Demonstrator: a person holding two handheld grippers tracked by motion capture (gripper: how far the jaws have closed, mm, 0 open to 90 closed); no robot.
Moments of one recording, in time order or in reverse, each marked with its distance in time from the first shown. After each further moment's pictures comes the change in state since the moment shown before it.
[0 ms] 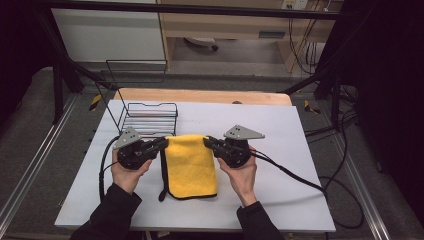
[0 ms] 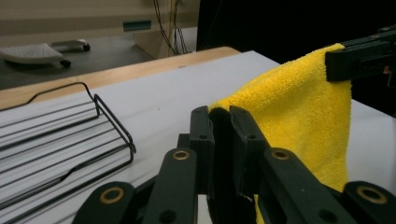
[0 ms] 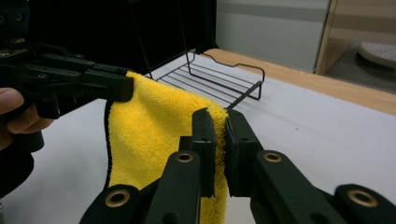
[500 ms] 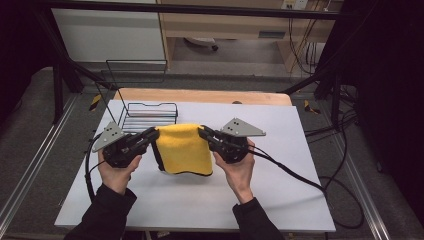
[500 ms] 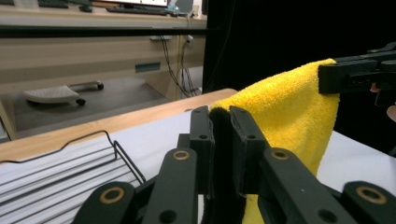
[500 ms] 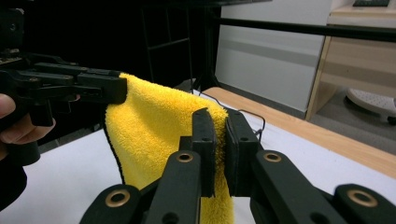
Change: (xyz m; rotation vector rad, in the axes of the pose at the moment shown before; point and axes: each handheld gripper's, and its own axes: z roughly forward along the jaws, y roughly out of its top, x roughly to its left) left arm -0.003 0.025 -0.033 -0.148 0.035 0.025; right arm 0.022 0.034 -0.009 -0.122 -0.007 -0.087
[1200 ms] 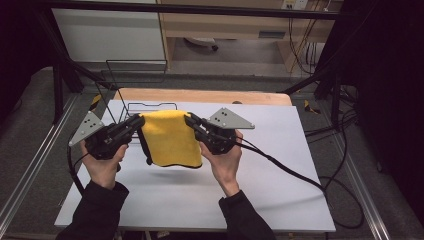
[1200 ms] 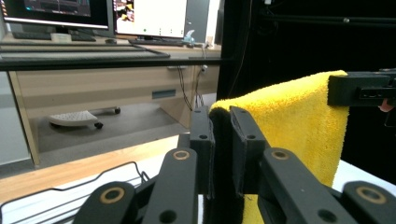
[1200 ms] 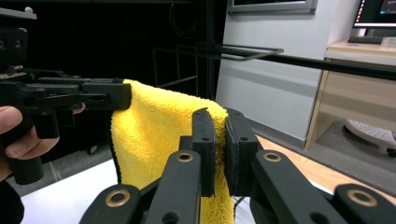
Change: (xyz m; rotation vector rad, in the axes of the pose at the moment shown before) left arm 0.019 0.024 -0.019 -0.108 0.055 -0.001; right arm 0.020 0.031 0.020 -0.104 -0.002 -0.034
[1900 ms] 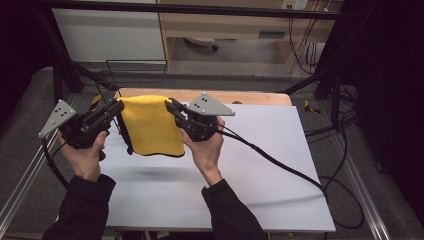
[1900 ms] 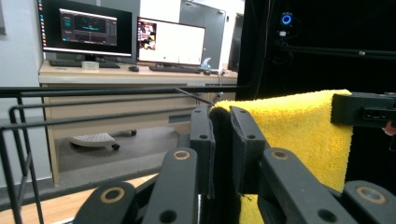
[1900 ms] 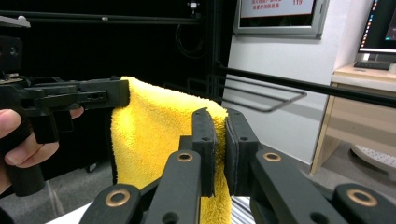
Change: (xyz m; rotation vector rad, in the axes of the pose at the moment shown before) left arm 0.033 0.030 -0.019 -0.112 0.064 -0.010; right arm 0.017 0.029 0.038 -0.064 0.011 -0.028
